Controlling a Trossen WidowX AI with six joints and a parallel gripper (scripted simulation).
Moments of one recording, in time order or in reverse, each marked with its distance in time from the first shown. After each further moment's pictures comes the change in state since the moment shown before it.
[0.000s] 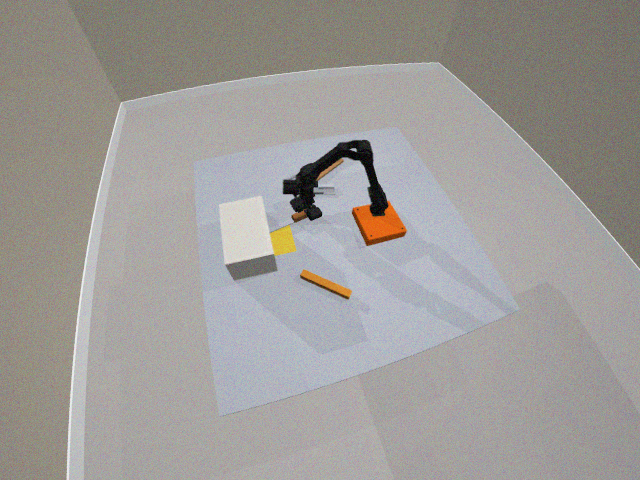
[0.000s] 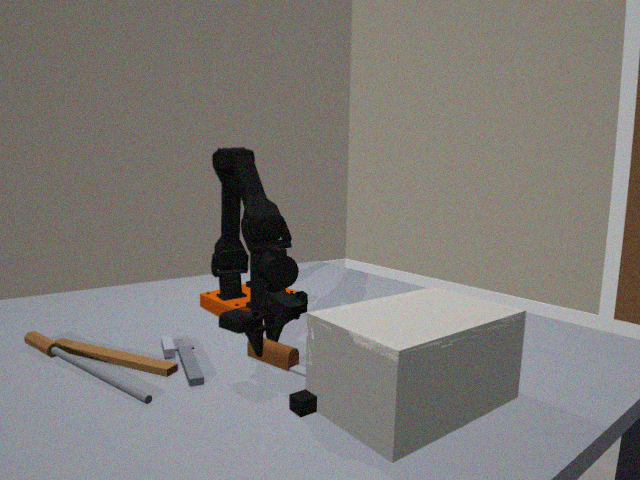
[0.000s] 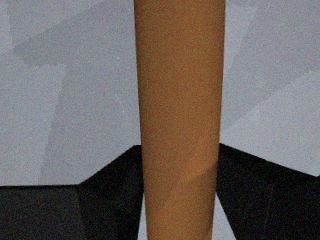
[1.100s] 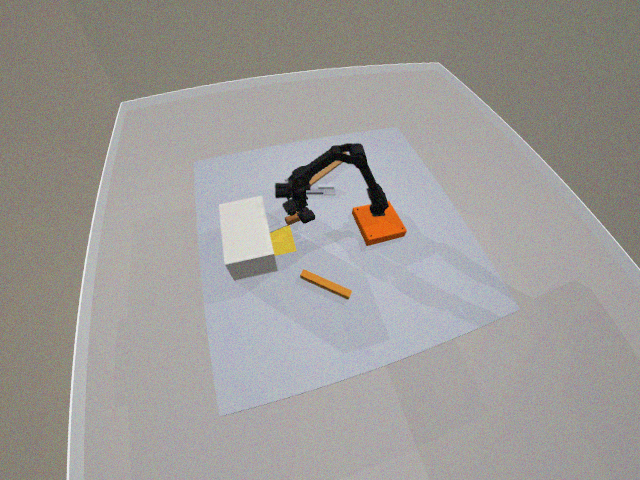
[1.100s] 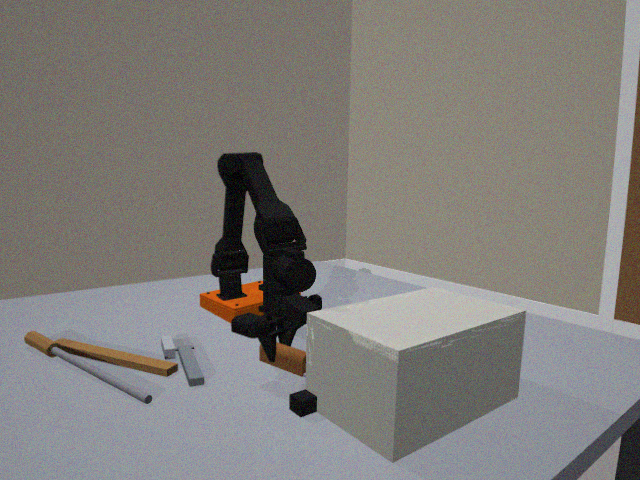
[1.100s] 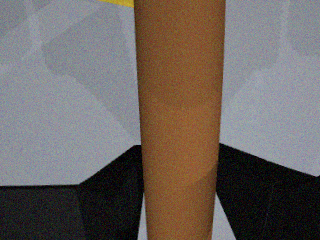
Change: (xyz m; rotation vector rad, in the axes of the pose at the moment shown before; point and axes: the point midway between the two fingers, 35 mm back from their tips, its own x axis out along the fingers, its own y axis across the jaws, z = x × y) arm -0.001 -0.001 0.036 0.000 -0.002 0.000
